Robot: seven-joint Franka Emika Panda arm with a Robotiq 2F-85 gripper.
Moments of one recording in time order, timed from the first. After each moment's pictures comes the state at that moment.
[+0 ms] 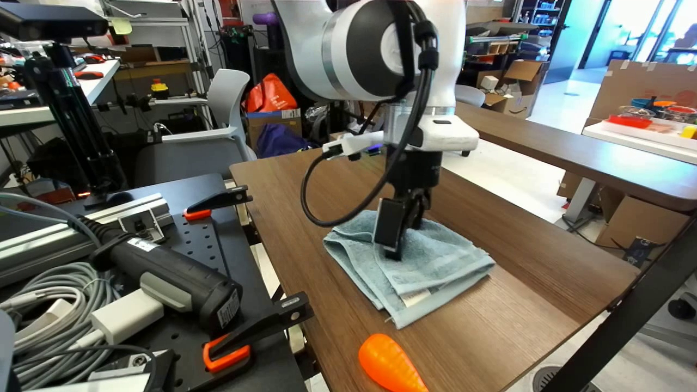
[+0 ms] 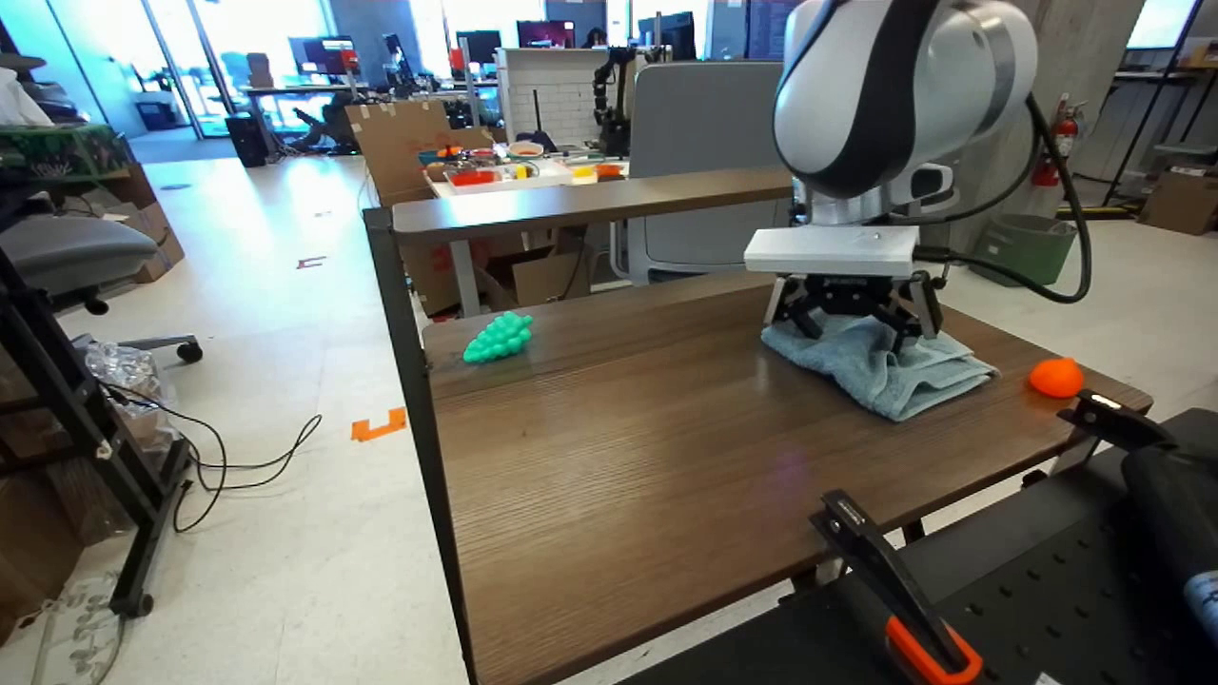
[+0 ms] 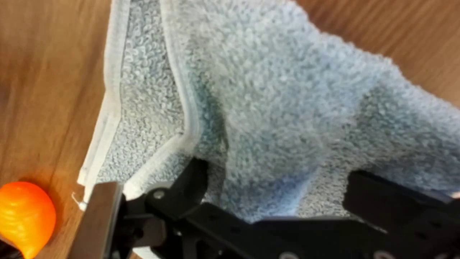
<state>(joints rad) 0.17 0.69 -0.22 -2.05 -0.12 2.62 1.11</state>
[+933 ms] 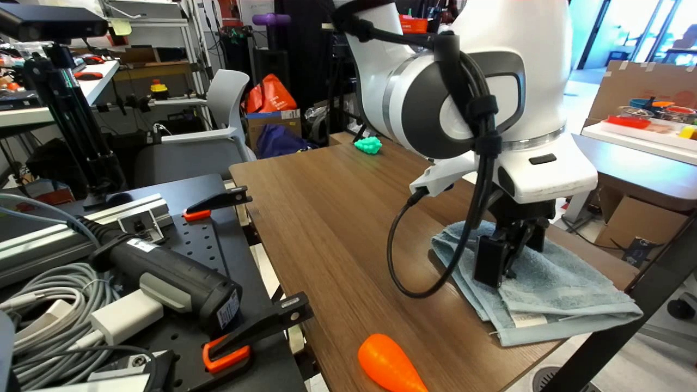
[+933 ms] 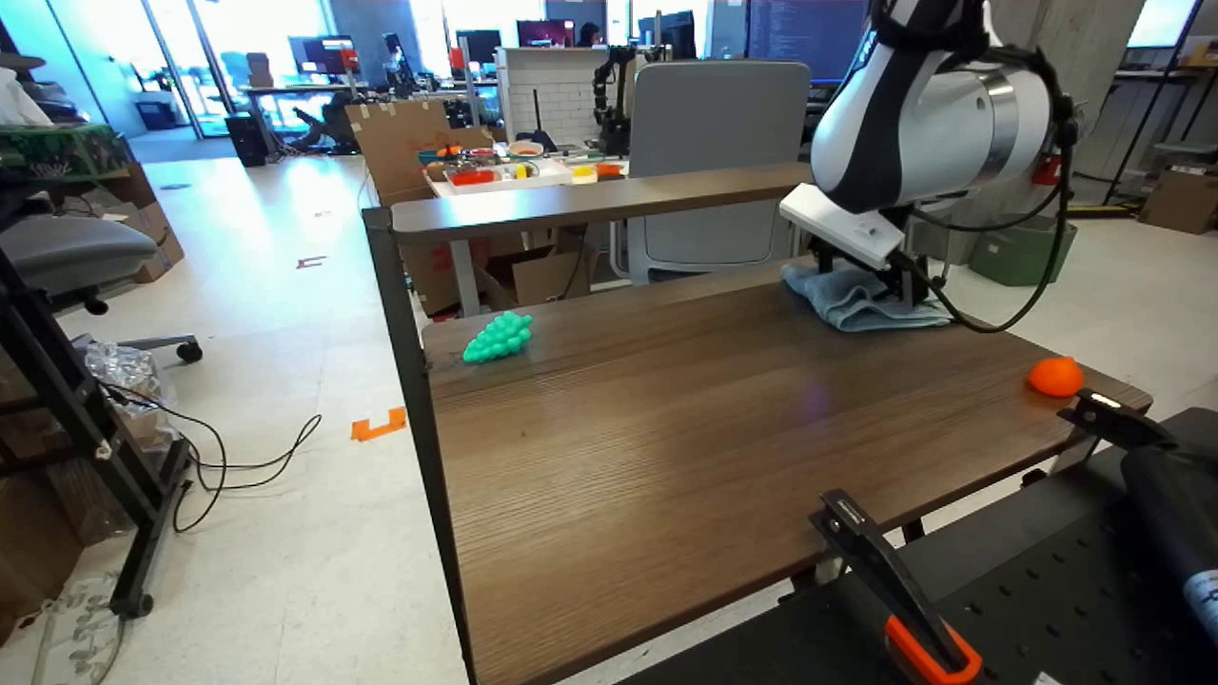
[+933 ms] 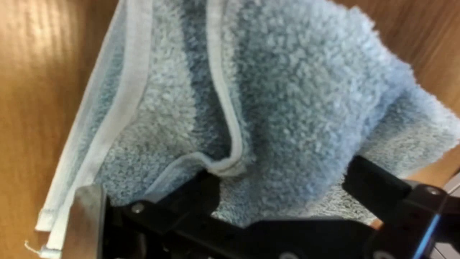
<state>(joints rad) 0.05 0.87 -0.27 -1.86 0.13 2.98 1.12</state>
